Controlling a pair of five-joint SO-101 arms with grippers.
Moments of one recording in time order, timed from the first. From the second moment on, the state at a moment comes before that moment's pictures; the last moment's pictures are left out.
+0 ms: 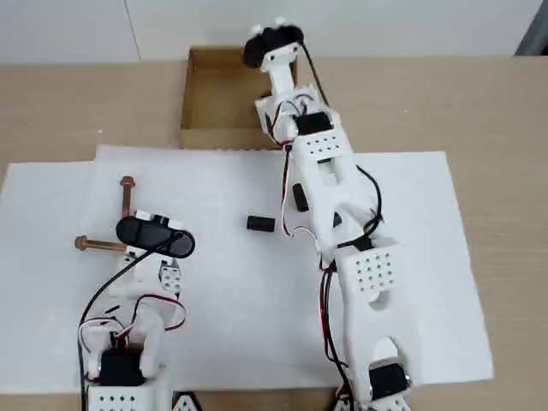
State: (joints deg) left arm -4.1 -103.5 96.5 54.7 -13.8; right arm -18.9 50.7 -47.5 41.4 4.7
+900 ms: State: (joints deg) left arm -4.1 -103.5 96.5 54.7 -13.8; right arm -21.8 50.6 -89.4 94.7 4.7
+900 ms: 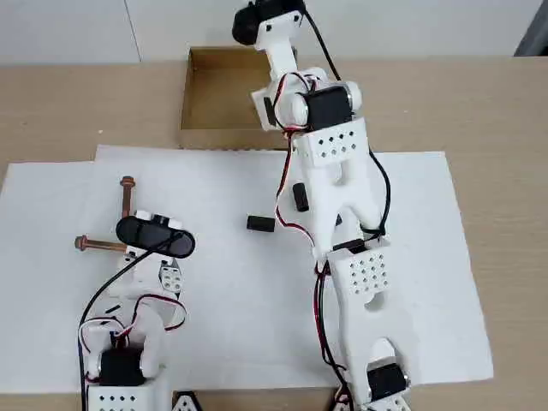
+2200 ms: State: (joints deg) left arm -8.9 -103.5 96.5 54.7 -12.6; right arm -25.2 27.1 -40.8 98.3 19.1
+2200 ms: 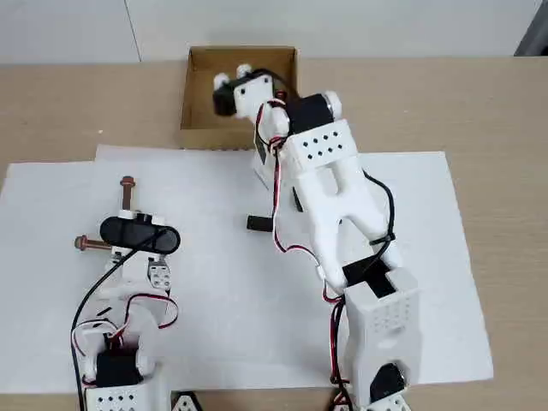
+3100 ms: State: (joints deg) left arm -16.1 -103.5 96.5 52.9 -8.4; right arm -30.0 30.2 -37.6 98.3 40.8
